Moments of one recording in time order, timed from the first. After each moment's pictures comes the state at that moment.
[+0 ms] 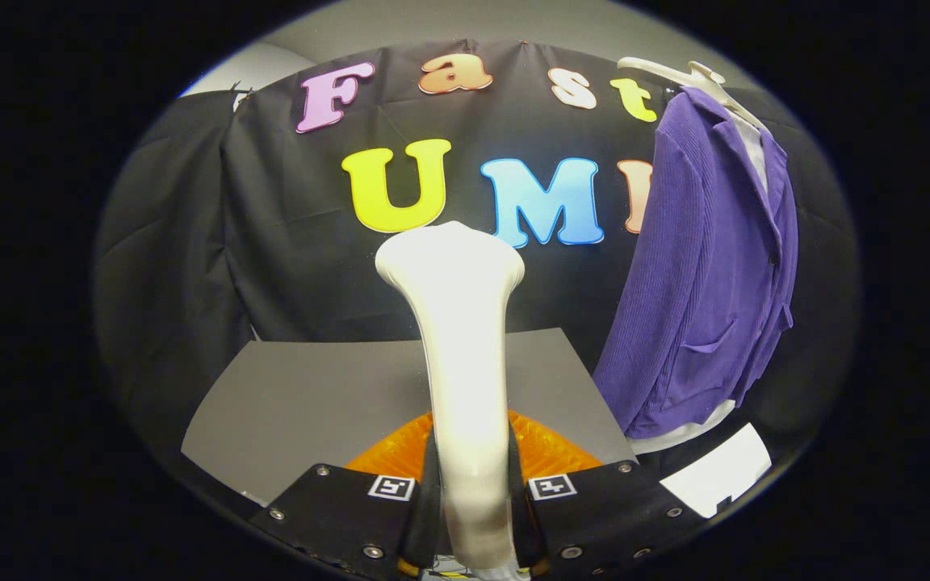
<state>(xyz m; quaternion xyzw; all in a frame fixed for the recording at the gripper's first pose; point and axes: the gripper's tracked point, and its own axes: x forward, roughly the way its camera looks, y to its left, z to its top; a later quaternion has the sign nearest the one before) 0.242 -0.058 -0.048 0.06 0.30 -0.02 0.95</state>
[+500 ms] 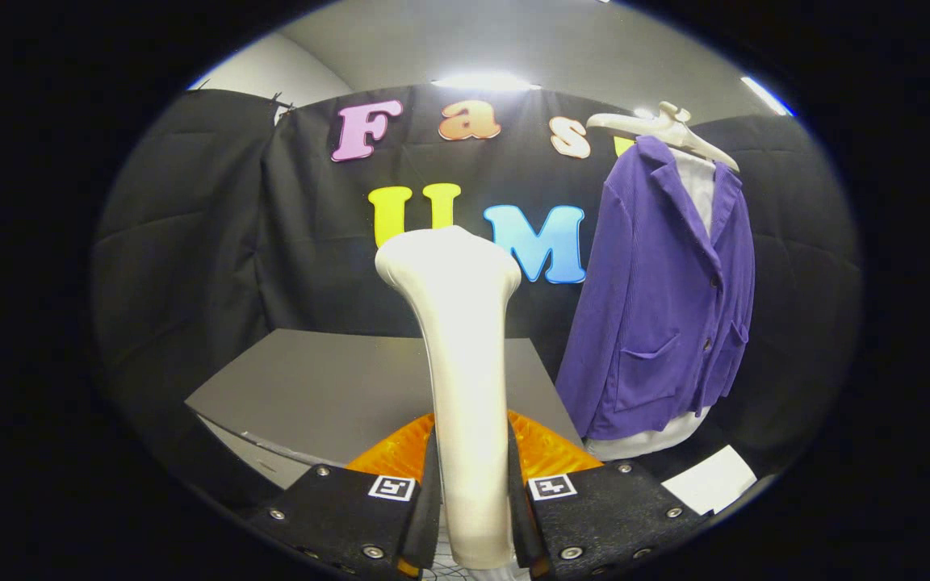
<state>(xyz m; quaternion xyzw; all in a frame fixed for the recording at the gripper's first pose) 0.135 -0.086 -0.020 0.02 0.21 -0.02 0.98</state>
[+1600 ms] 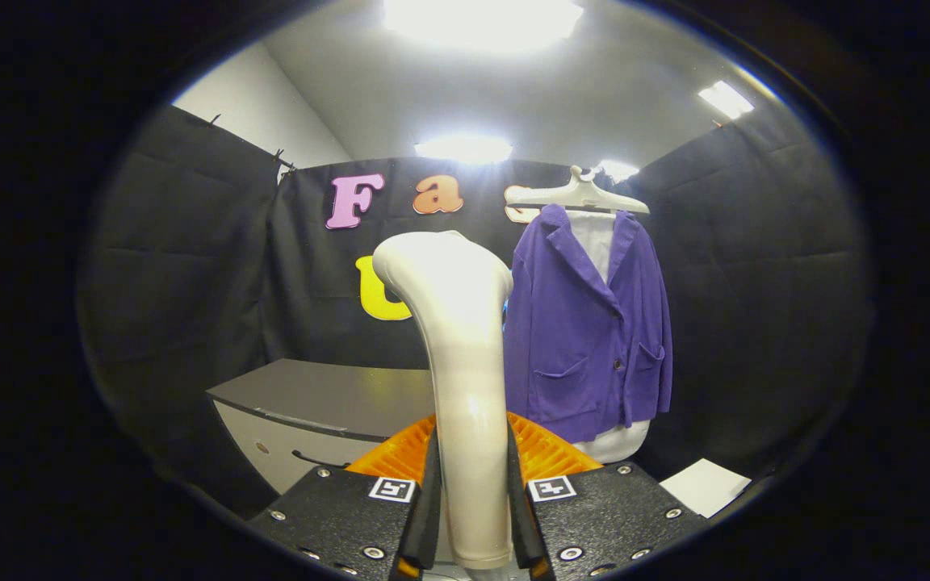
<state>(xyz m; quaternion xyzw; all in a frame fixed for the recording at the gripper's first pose) -0.002 -0.175 0.019 0.03 0.08 -0.06 0.99</state>
